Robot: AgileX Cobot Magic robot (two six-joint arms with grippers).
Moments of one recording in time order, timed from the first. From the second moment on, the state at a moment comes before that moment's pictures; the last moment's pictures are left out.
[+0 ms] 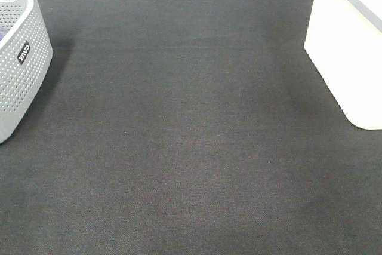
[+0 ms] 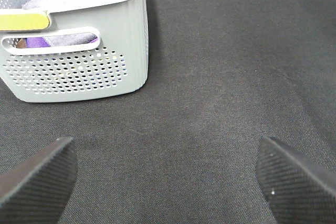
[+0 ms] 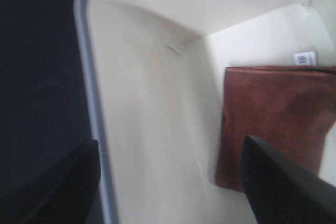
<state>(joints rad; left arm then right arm) -0.01 0.00 -0.50 -0.08 1.06 0.05 -0.33 2.10 -2.23 0.48 1.22 -0.09</state>
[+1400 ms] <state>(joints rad) -0.01 0.00 -0.50 -0.08 1.06 0.05 -0.03 1.23 -1.21 0.12 1.21 -0.04</state>
